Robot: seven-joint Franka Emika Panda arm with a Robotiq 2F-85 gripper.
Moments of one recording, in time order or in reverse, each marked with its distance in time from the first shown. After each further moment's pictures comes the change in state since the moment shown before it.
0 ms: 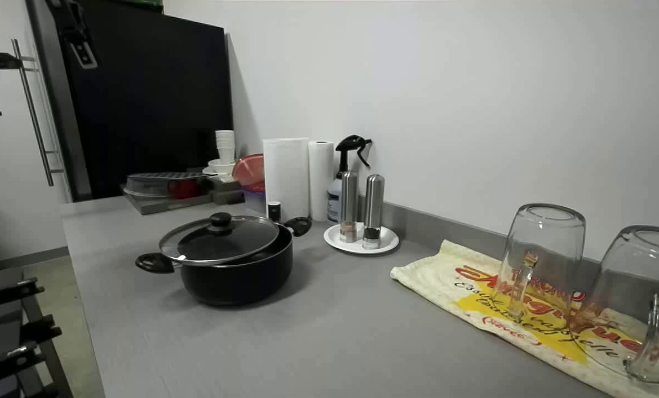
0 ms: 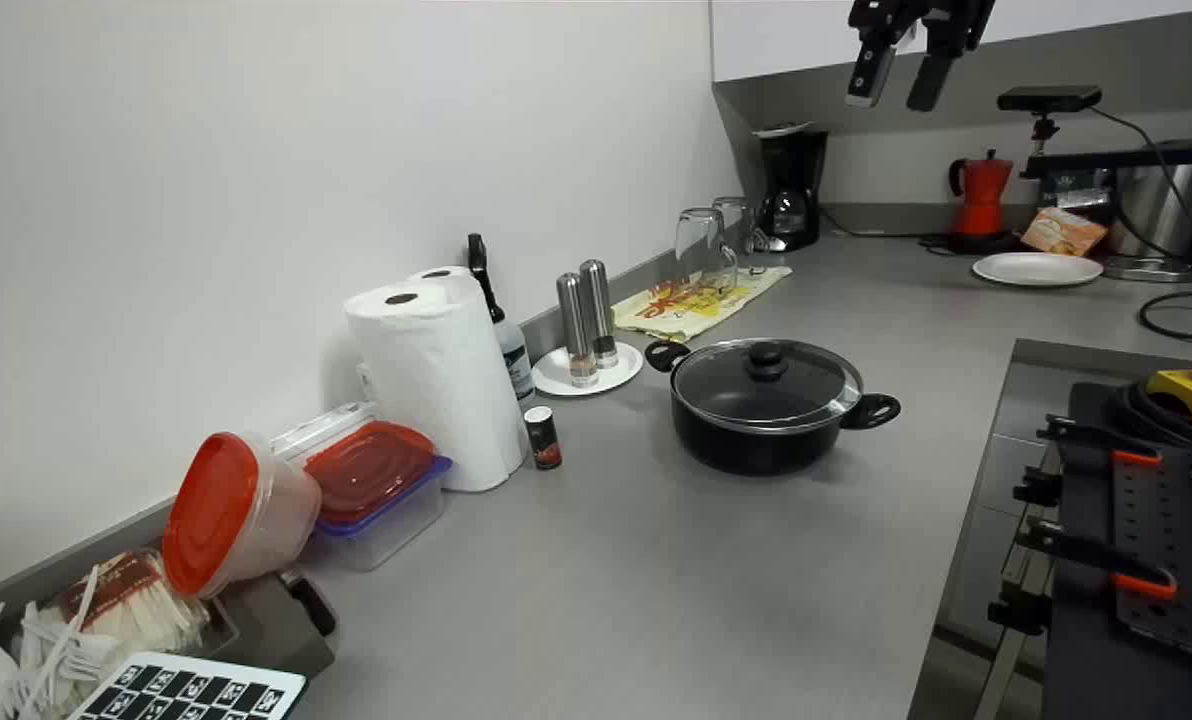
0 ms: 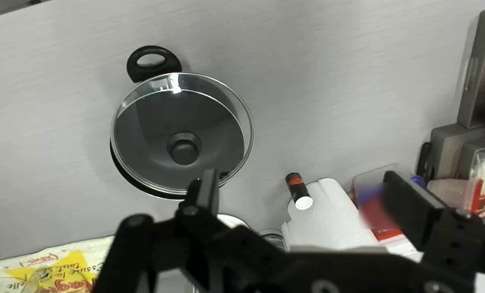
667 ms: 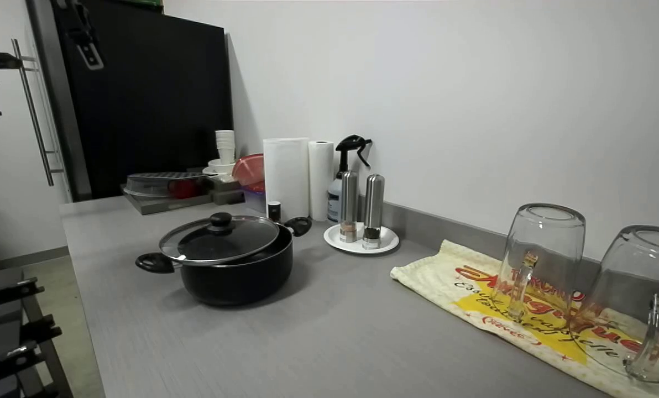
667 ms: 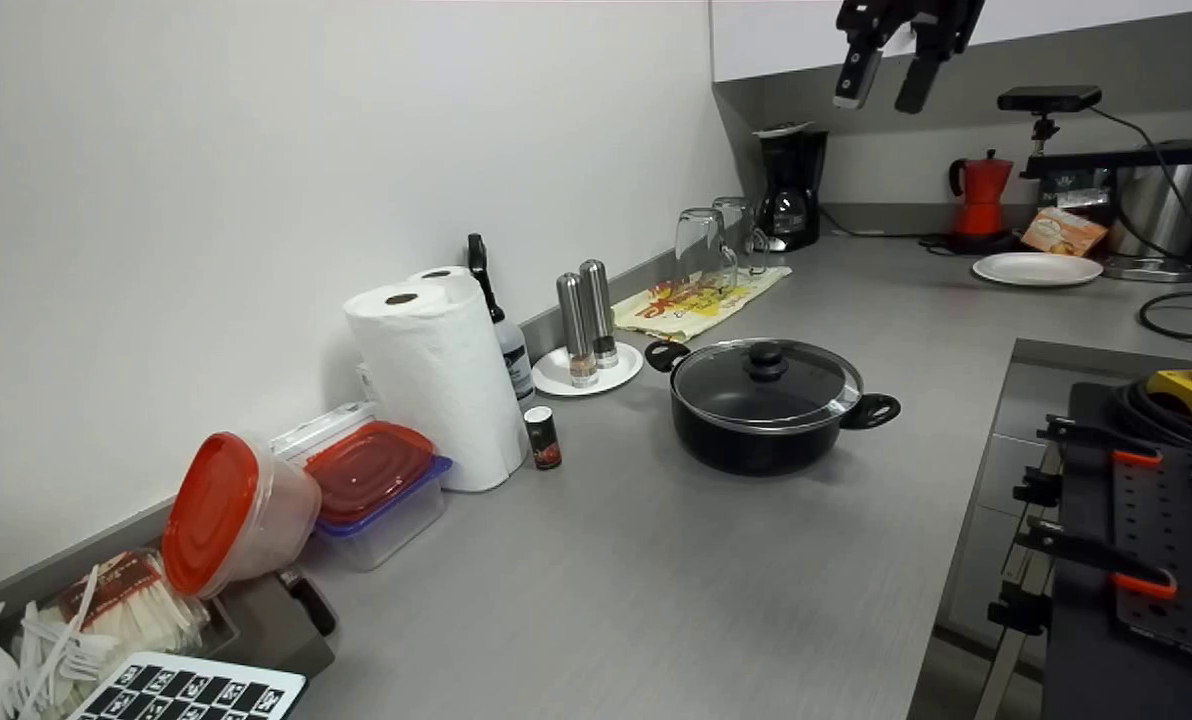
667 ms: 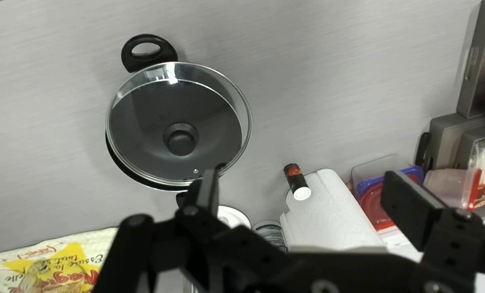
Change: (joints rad) arm -0.007 0.019 0.006 0.000 -0.001 0.044 0.002
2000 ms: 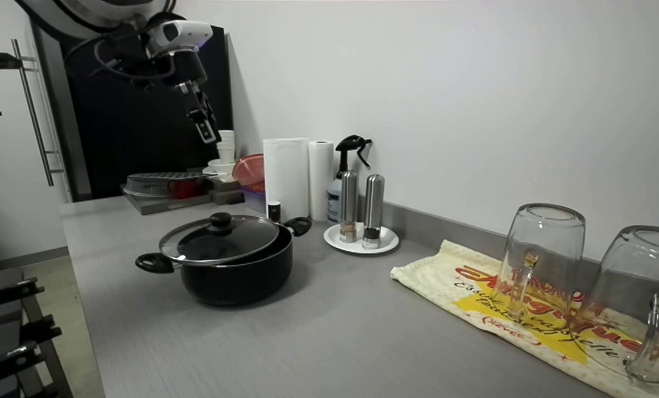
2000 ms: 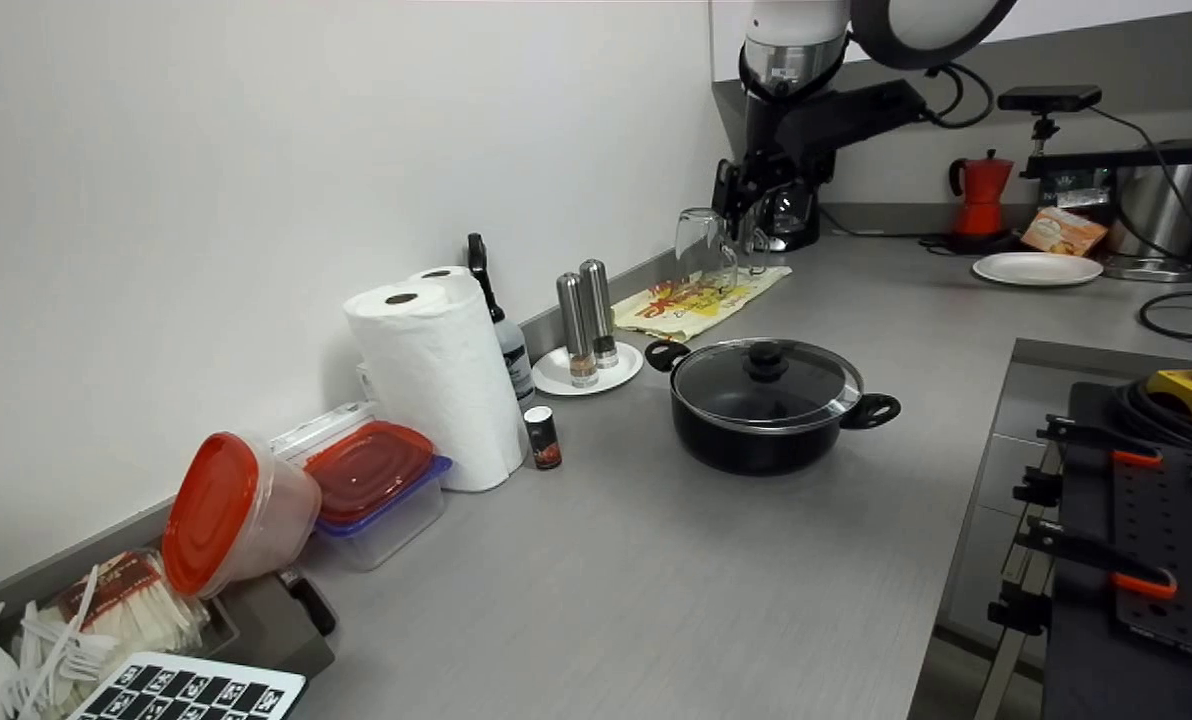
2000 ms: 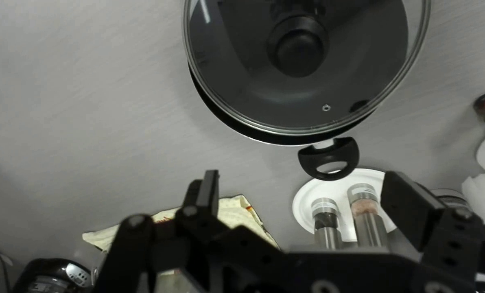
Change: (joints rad) arm -0.277 0.611 0.076 0.165 -0.587 0.331 0.467
